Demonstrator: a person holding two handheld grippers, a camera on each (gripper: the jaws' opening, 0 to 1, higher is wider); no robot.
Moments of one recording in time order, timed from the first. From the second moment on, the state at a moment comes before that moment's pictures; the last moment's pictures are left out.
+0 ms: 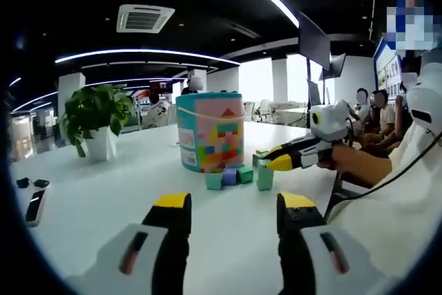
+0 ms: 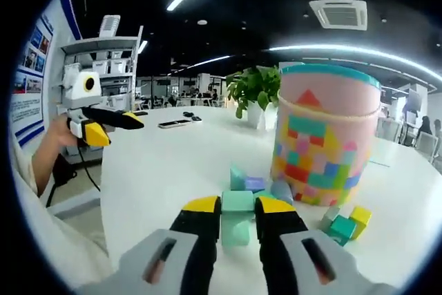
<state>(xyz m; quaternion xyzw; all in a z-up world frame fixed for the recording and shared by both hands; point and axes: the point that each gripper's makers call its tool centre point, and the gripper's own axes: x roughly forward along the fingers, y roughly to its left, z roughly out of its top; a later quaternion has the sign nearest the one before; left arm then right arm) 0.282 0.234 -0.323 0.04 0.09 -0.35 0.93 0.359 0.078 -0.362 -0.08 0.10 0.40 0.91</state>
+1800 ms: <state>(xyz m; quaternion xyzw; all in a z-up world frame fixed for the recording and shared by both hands) 0.281 0.226 -0.325 0.04 0.09 -0.36 0.93 0.380 0.036 -0.283 0.00 0.05 0.36 0.93</state>
